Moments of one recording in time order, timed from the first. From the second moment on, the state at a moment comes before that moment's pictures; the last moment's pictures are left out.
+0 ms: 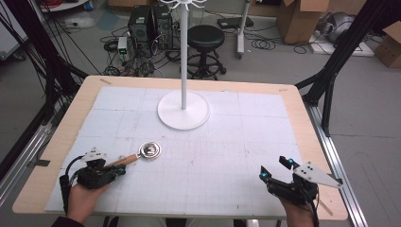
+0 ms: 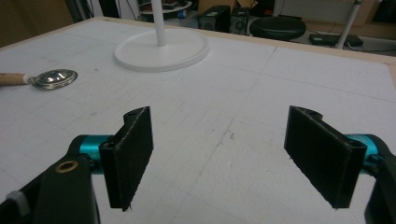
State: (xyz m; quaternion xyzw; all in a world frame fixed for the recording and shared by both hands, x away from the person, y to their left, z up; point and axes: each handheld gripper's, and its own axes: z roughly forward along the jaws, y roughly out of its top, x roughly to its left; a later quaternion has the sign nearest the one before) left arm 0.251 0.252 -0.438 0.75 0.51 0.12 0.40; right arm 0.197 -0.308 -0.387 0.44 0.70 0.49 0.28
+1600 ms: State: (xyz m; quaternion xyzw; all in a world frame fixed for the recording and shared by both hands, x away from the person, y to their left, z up) left arm 0.322 0.213 -0.432 0.78 0.51 0.15 0.31; right arm 0.197 -0.311 -0.388 0.45 0.69 0.50 0.27
